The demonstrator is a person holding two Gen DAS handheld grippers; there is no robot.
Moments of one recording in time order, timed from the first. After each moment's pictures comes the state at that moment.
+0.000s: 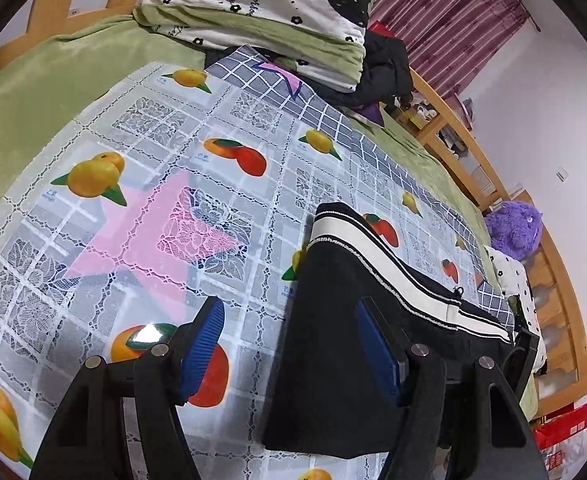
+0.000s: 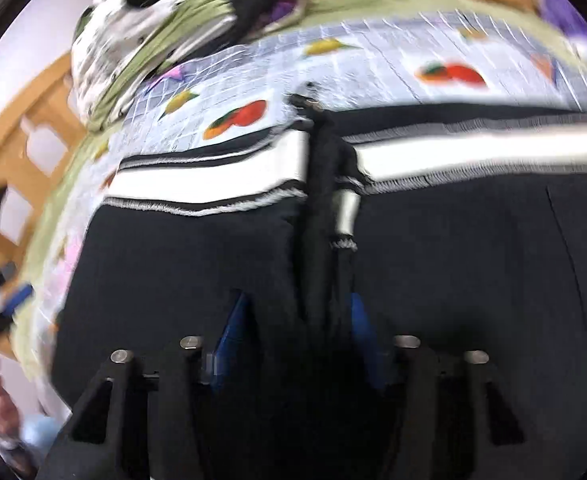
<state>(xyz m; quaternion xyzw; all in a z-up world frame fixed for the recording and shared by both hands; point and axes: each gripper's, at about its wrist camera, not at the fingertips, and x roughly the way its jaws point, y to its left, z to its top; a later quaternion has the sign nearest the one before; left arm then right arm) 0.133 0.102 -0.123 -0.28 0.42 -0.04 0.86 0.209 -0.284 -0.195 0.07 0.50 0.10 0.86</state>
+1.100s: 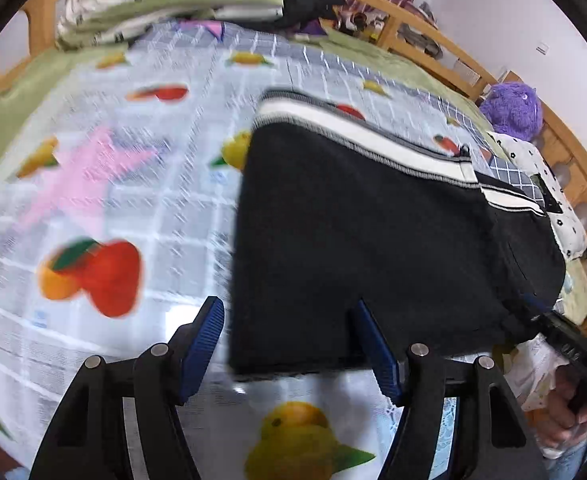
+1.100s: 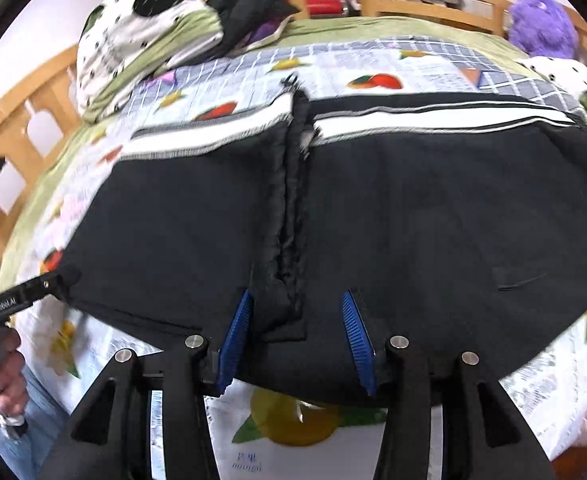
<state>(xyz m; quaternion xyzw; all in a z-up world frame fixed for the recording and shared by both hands) 0.090 0.000 -0.148 -0.10 0.47 -0.08 0.87 0.098 -0.336 -0.161 0.05 0.46 0.05 0.88</state>
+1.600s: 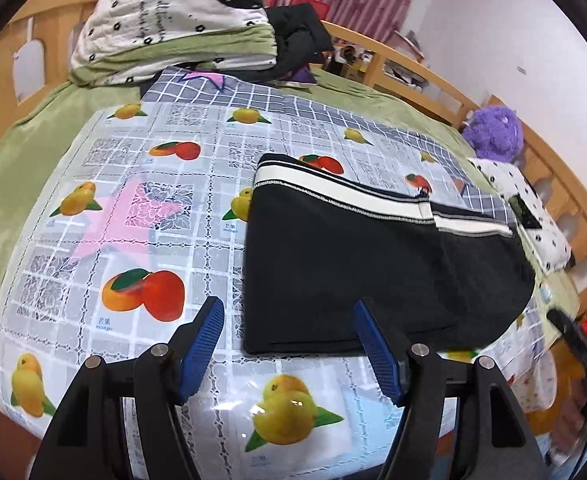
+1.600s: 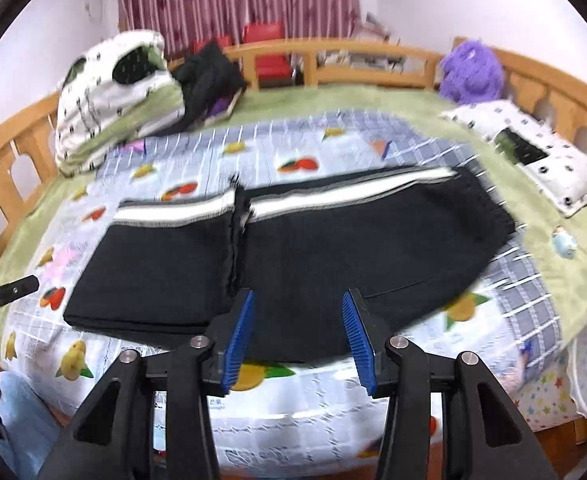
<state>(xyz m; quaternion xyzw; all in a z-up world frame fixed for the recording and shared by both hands) 0.057 0.019 -0.080 -0.12 0.43 -0.09 0.89 0.002 -0.379 -0.067 0.04 0.36 -0.04 0.93</state>
